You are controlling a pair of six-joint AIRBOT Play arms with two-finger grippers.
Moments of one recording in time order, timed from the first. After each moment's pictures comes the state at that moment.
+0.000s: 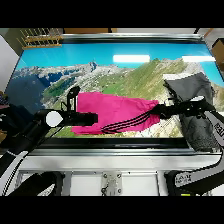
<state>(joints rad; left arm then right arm) -0.44 -1.00 0.81 1.12 -0.89 -1.75 -0.31 -1.70 1.05 -0.65 1.30 0.86</state>
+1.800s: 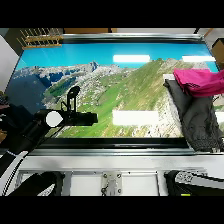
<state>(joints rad) -0.44 -1.00 0.81 1.13 -0.89 -1.74 -0.66 -1.41 1.75 -1.27 1.37 1.83</state>
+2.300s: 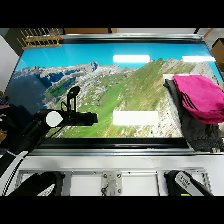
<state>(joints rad) -0.44 -1.00 0.81 1.13 -0.89 -1.74 -0.67 -1.09 1.23 -1.46 1.43 1.97</state>
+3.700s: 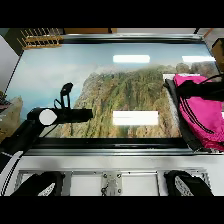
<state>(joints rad) -0.35 -0.97 0.81 1.13 -0.86 -1.74 -0.12 -0.92 1.27 -1.21 1.27 1.41</state>
